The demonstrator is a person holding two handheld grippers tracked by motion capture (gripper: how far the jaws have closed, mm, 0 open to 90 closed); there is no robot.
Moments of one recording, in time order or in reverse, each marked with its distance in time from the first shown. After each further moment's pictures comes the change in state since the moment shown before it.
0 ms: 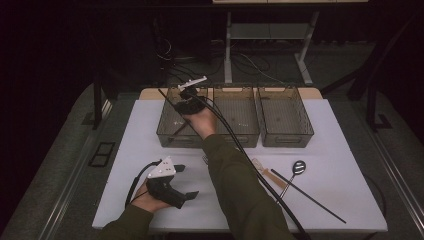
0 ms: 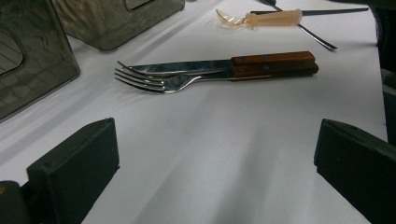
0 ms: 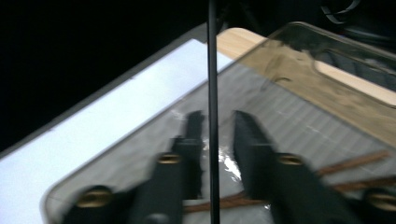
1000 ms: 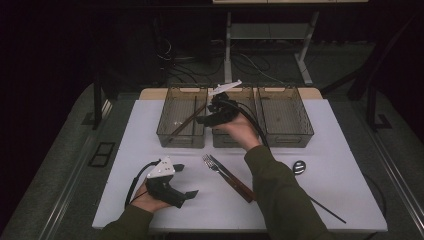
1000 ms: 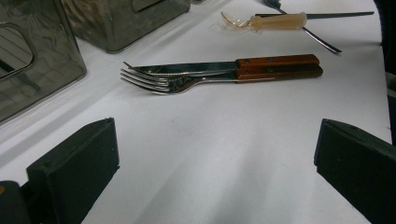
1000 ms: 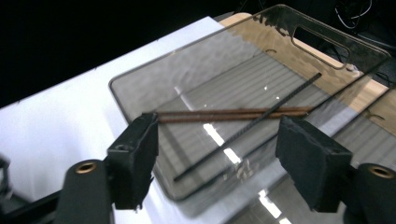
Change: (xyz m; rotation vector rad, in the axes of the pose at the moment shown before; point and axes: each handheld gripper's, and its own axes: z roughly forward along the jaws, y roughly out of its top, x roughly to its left) left arm 0.000 -0.001 -0.001 -0.009 0.018 -0.010; right arm -0.021 -0.036 -0.106 0.024 0.071 -0.109
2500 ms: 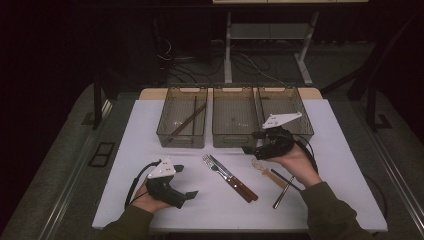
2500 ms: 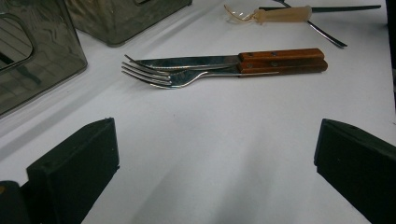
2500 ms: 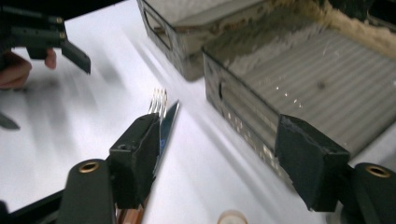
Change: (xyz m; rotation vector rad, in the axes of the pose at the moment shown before) left arm -0.001 -0.001 0.001 0.024 0.010 -0.004; right arm -0.010 -0.113 -0.115 0.013 0.009 -0.017
